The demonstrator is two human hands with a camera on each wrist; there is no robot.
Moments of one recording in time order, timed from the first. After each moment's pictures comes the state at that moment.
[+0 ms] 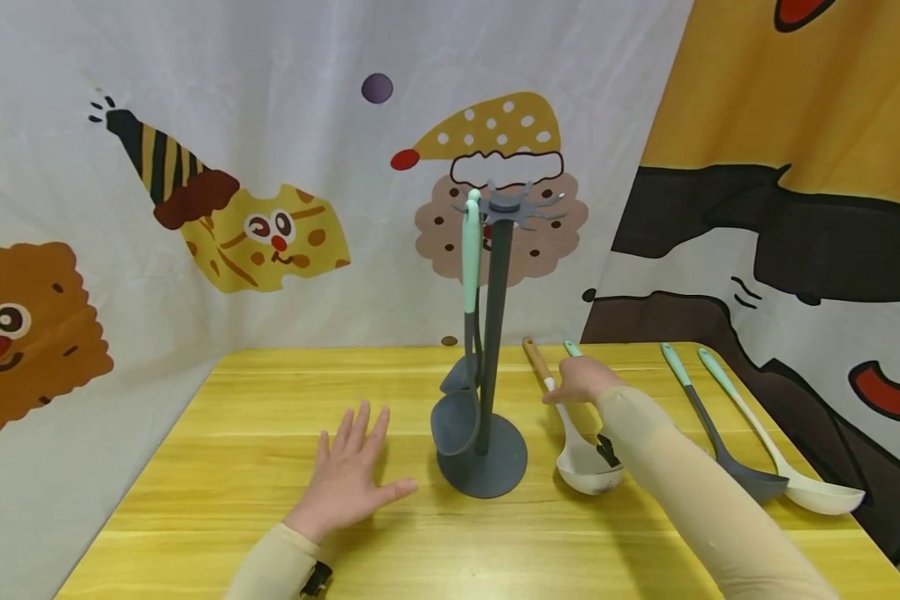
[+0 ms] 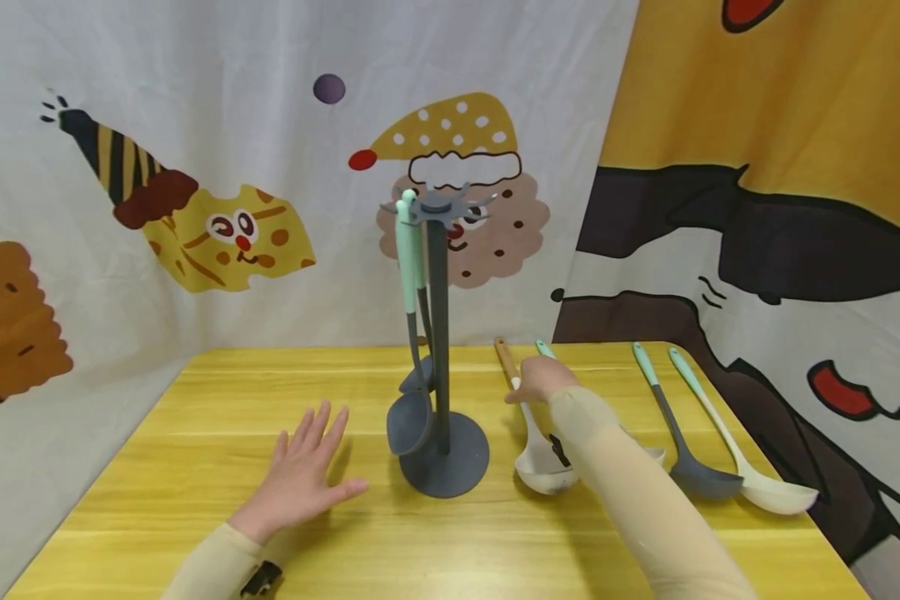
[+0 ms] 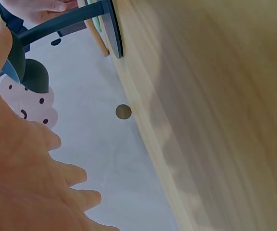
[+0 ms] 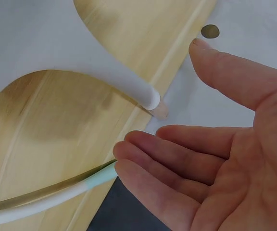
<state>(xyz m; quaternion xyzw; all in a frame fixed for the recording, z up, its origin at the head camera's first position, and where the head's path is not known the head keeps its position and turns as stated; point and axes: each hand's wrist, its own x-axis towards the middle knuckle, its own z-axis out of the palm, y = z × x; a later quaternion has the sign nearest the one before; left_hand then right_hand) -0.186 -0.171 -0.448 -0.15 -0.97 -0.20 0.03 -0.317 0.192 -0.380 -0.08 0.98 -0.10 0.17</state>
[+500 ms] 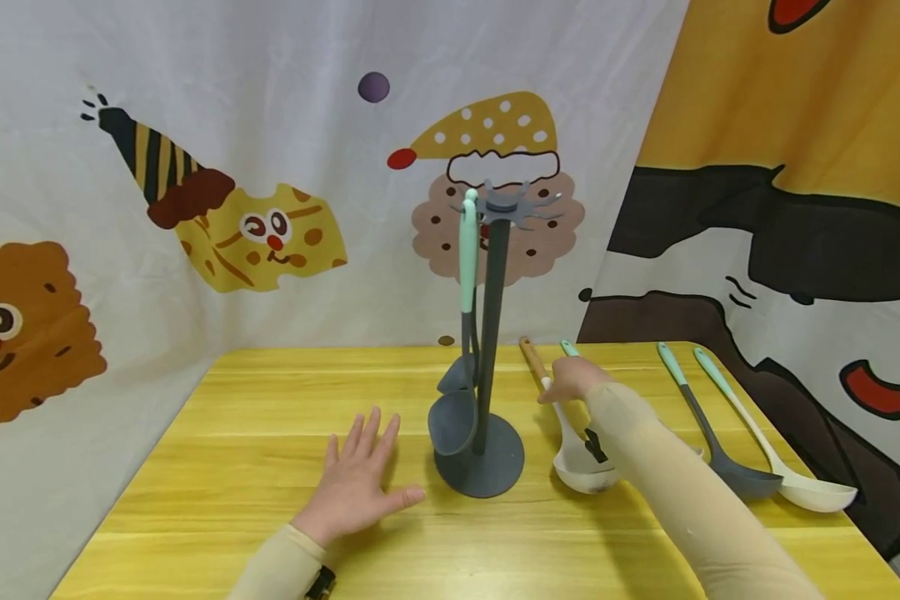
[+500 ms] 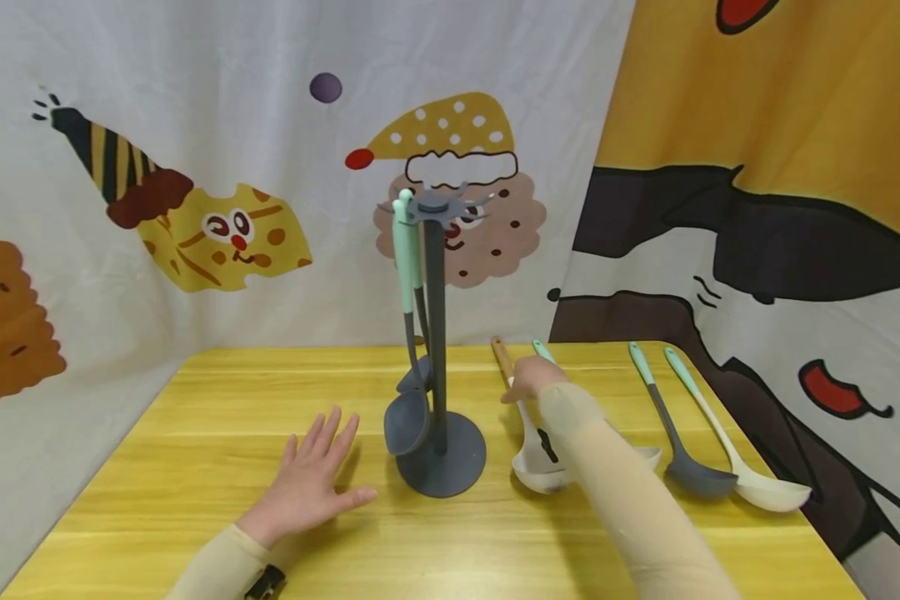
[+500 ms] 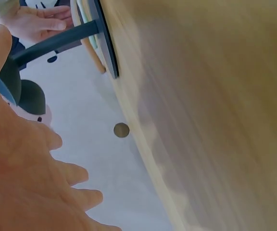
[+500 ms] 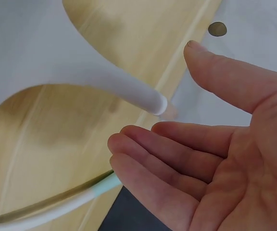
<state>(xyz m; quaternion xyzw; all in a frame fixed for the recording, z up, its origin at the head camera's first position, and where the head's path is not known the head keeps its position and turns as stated) -0.185 -0.160 -0.453 -0.17 -0.97 -0.19 0.00 -0.325 0.187 -0.386 -0.07 0.97 -0.11 0.19</state>
